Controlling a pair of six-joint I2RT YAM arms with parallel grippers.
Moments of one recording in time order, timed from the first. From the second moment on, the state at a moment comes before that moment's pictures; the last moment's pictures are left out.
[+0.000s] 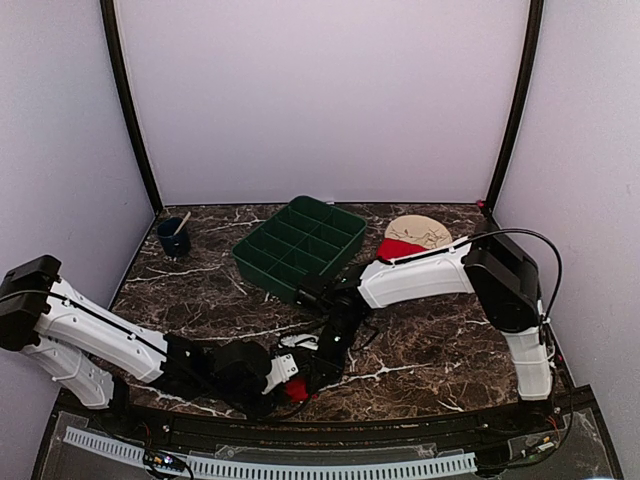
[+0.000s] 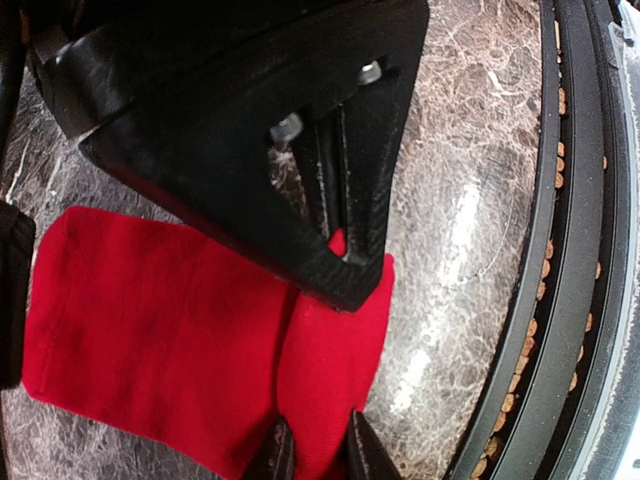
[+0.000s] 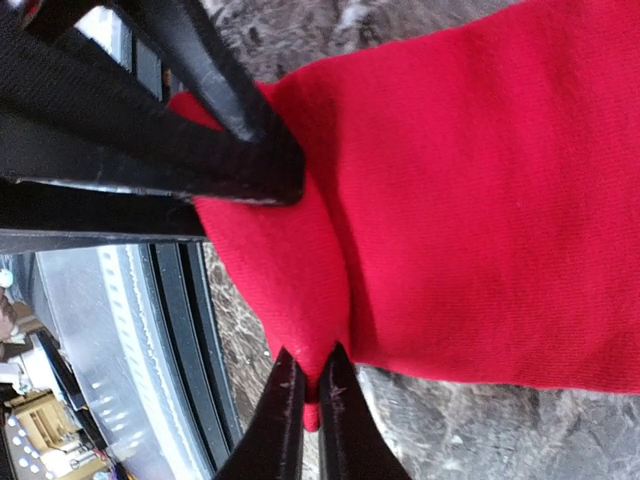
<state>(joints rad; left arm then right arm) -1.33 1.46 0.55 -0.02 -0.13 -0.14 1.09 2.16 1.51 -0.78 -0.71 -0.23</state>
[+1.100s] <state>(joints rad) -1.11 1.52 0.55 0.06 0.29 -0.14 0.97 1.98 1.24 -0.46 -0.72 -0.04</state>
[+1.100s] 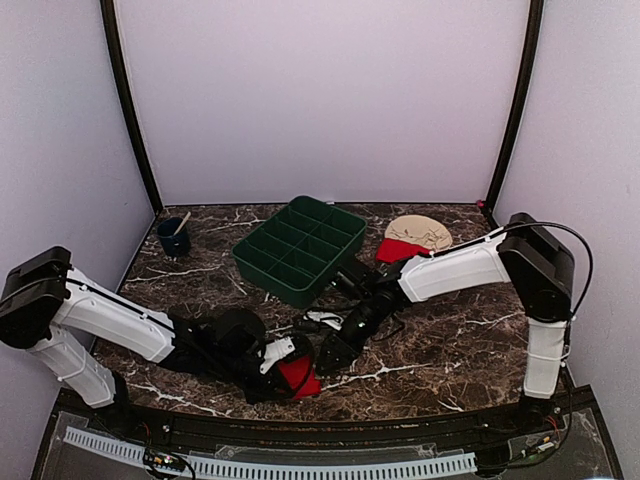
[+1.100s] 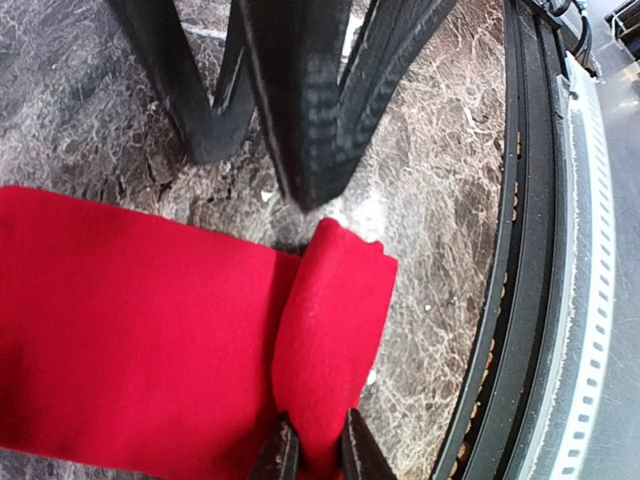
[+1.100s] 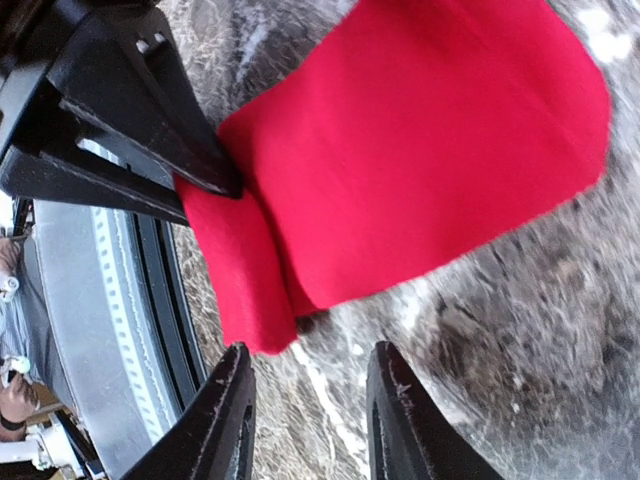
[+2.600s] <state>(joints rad) -0.81 1.92 0.82 -0.09 1.06 -0.18 1.27 1.60 0.86 -0.16 -0.06 -0.15</state>
